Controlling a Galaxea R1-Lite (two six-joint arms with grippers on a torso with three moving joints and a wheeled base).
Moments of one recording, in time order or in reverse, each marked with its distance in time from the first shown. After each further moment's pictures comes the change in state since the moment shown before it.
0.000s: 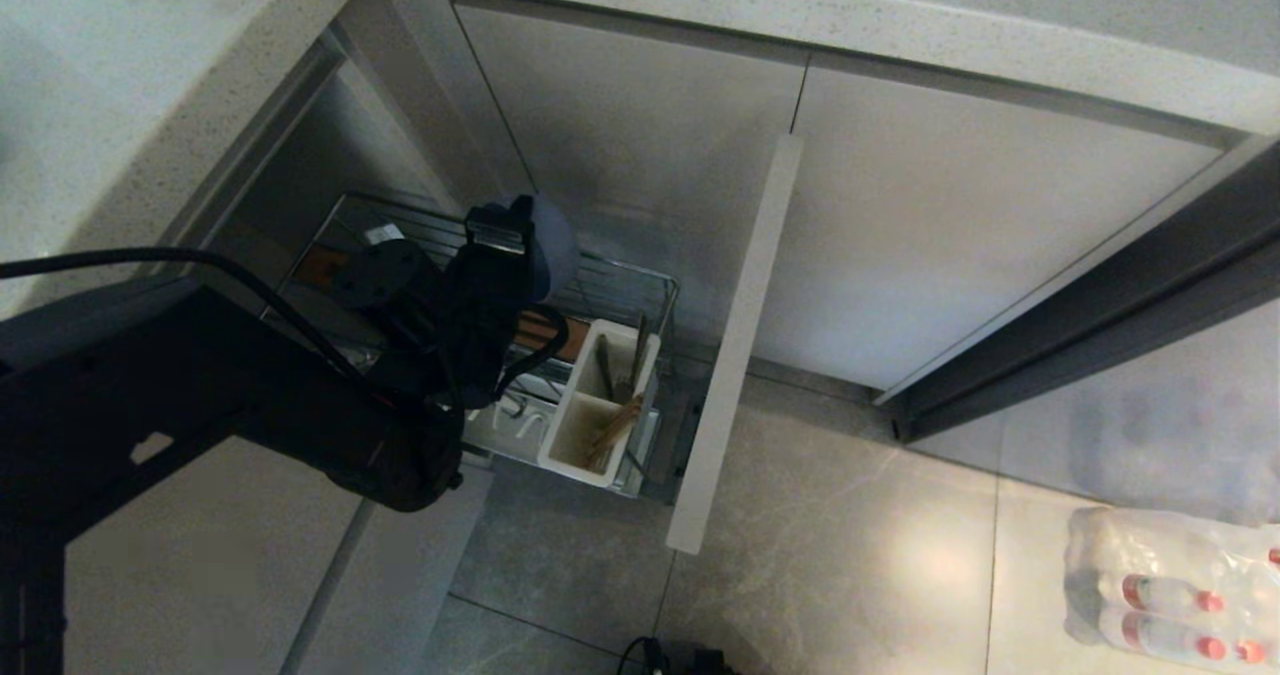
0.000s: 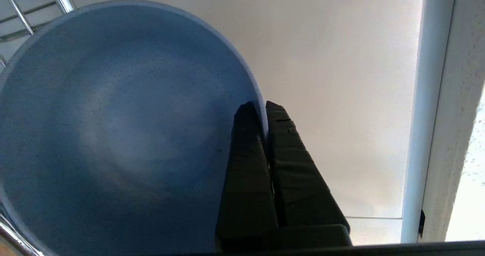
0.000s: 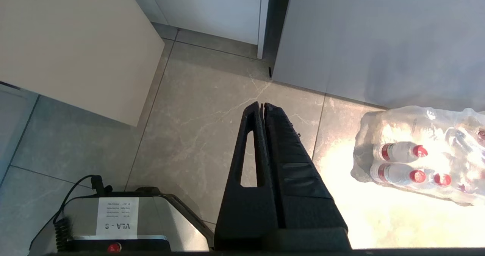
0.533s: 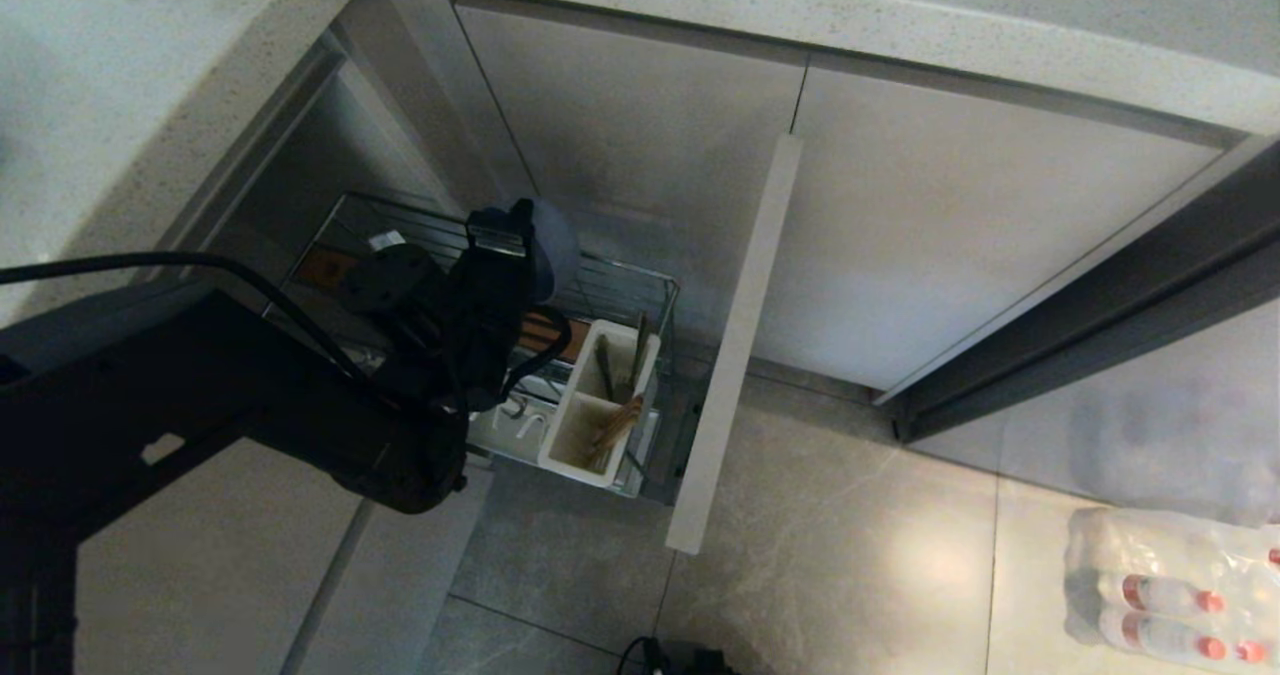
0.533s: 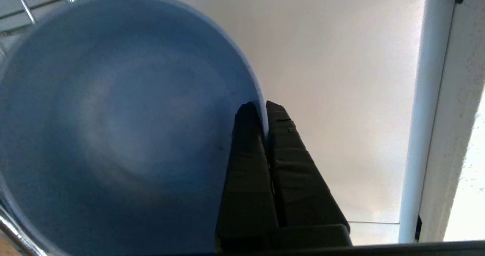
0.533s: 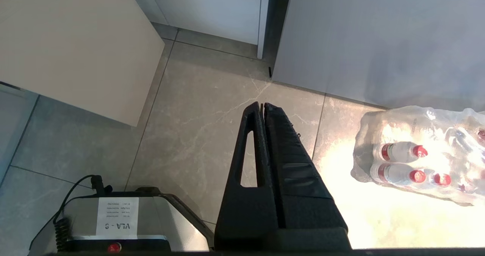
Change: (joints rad) left arm -0.001 0.019 0.004 -0.003 0.022 -0.027; right arm 0.000 0.000 0.000 0.000 0.000 0.000
